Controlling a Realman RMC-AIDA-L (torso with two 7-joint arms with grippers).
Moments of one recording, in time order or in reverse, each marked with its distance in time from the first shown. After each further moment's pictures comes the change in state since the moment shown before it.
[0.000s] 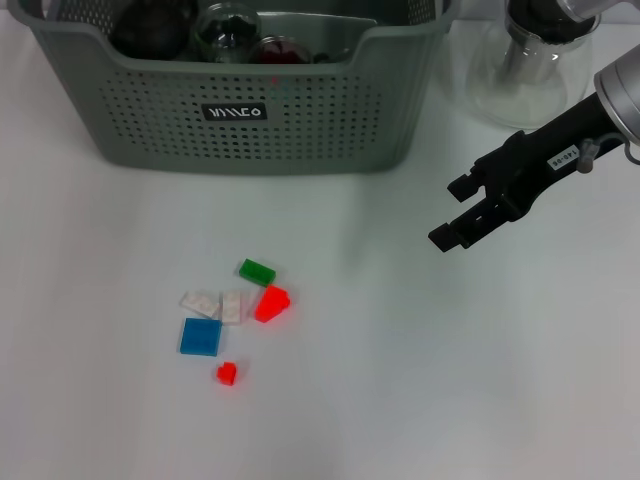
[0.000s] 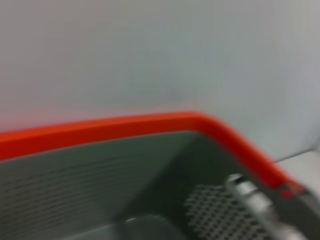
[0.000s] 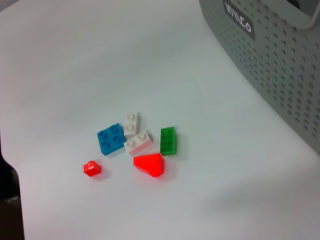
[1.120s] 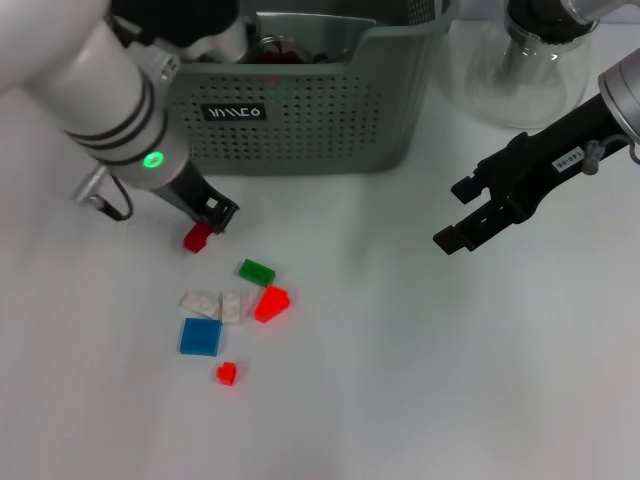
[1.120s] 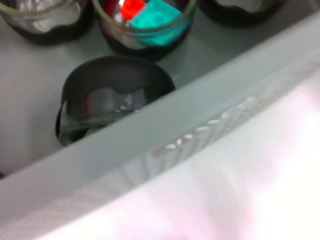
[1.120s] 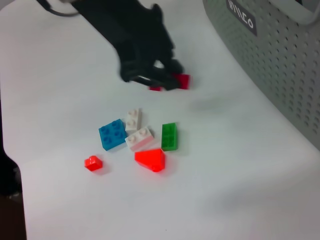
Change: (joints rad) left arm 0.276 -0.186 0.671 0.290 0.453 0.155 -0.404; right arm -0.001 -0.007 -0.001 0.004 0.001 -0.008 -0.012
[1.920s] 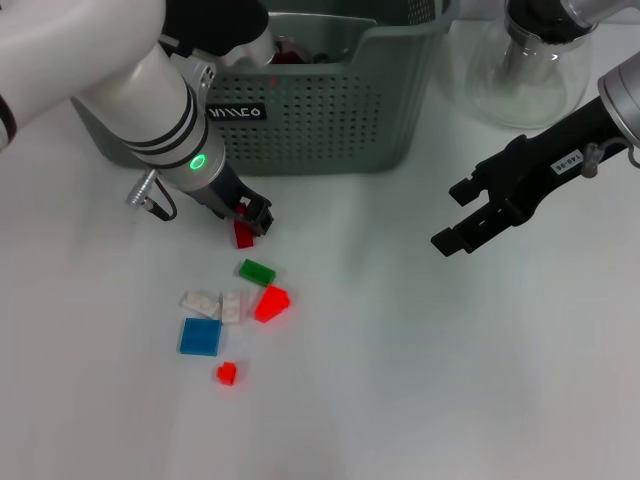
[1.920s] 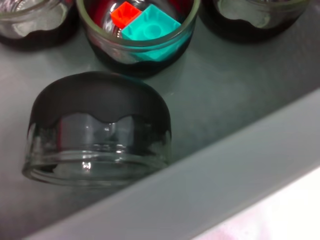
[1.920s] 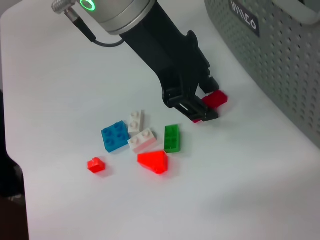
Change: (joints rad) left arm -0.120 -0.011 -0.010 -0.283 -0.027 -0.206 -0.053; right arm -0.006 0.004 0.004 0.000 0.005 0.001 -0.006
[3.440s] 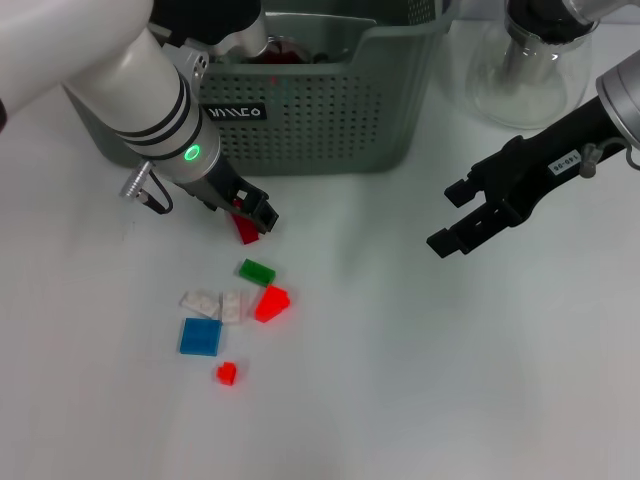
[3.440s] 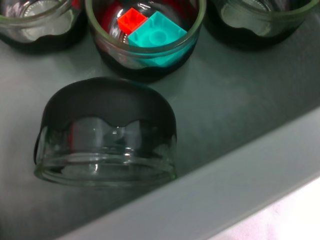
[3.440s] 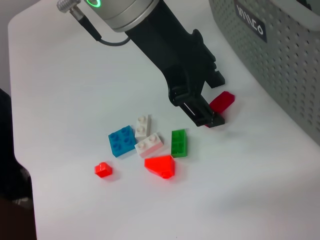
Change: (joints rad) left arm -0.002 0.003 -0.032 0.022 0.000 0.029 0.006; right arm -0.002 0.000 -0.002 -0.002 0.019 -0.009 0.005
